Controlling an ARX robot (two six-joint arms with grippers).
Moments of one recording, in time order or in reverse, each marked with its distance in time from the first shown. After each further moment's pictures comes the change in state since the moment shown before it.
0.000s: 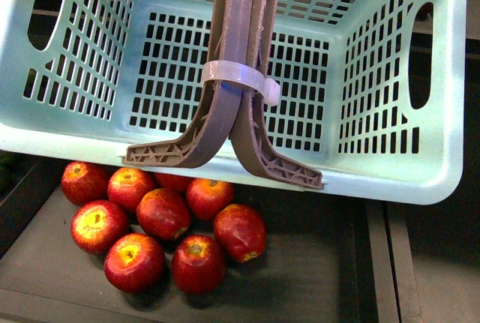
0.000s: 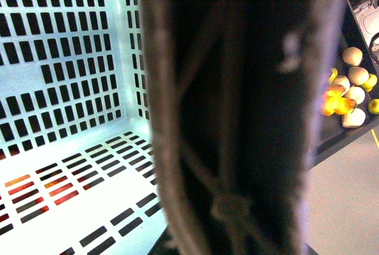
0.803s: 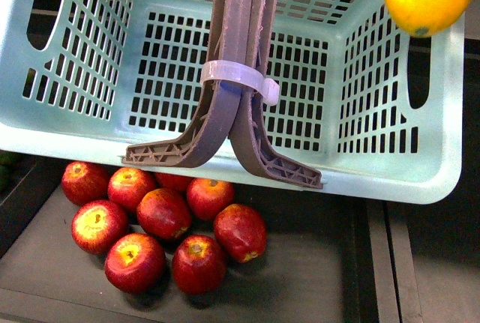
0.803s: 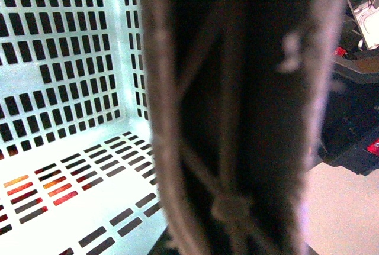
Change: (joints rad) left arm 0.000 0.000 0.000 0.000 0.000 0.000; right arm 0.282 -0.121 -0.209 0.000 0.057 -0.117
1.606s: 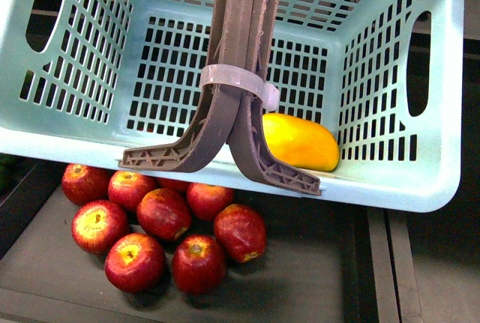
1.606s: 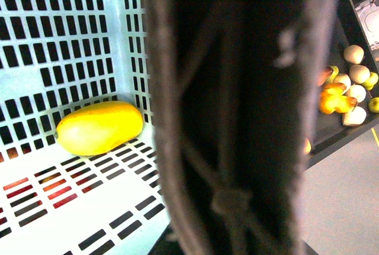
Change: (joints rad) left arm 0.001 0.003 0.000 -0.006 0.000 -0.001; right arm -0.526 -0.702 -0.216 -0.428 -0.097 -0.108
